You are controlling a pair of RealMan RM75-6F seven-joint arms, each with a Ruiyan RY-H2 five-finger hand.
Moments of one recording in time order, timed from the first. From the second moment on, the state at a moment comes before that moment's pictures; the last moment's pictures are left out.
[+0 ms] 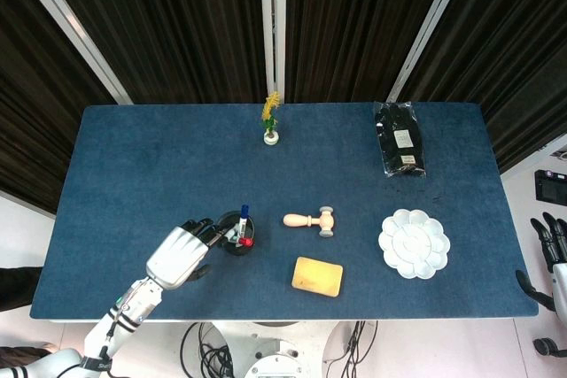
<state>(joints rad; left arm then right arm) -0.45 -1.37 -0.05 -1.82 1.62 1.14 0.48 -0.04 -1.12 0.04 -1.38 -1.58 1.63 0.14</state>
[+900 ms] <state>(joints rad) -0.47 -1.51 -0.06 -1.66 1.64 1.24 0.50 -0.03 -1.11 0.03 -1.38 -1.56 1.60 0.14</state>
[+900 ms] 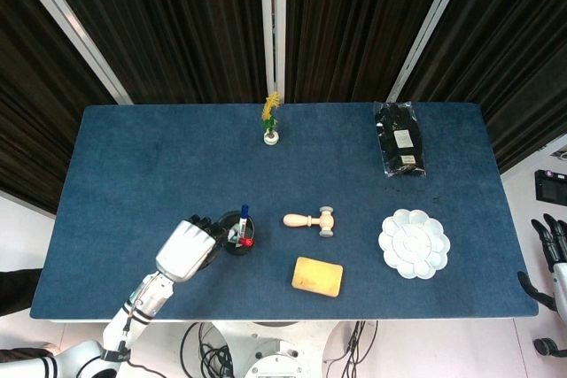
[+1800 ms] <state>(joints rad) -0.48 -1.54 -0.06 -1.62 1.63 1.25 0.48 -0.03 -1.12 0.04 -1.37 -1.55 1.58 0.14</state>
